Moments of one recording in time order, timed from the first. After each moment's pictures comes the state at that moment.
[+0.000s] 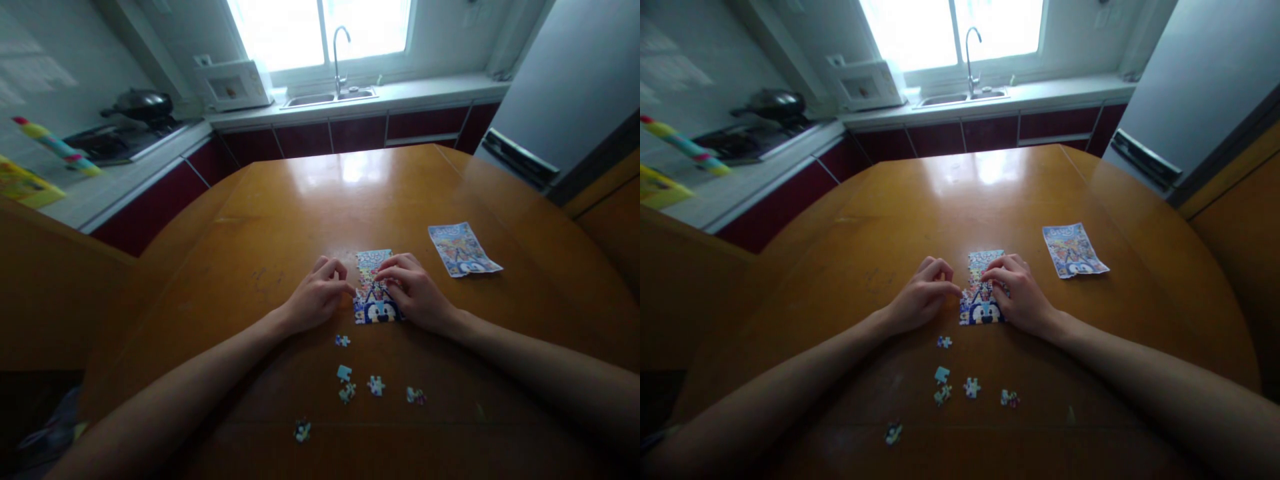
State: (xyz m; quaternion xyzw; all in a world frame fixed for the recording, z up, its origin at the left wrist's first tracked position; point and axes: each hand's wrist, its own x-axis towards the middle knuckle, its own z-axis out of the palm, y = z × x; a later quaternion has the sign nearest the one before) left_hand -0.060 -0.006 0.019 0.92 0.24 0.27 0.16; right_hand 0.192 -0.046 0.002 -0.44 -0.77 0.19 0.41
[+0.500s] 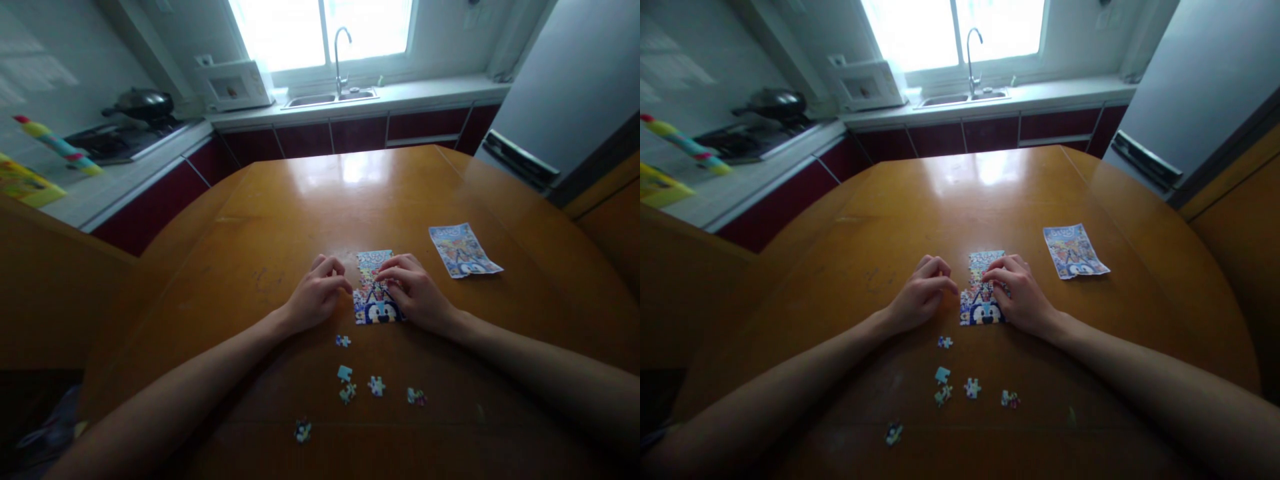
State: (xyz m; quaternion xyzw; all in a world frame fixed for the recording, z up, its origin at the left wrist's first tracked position) left_hand -0.060 -0.006 0.017 0.90 0.27 0.30 0.16; right_hand 0.192 -0.047 0.004 -0.44 -0.77 0.20 0.41
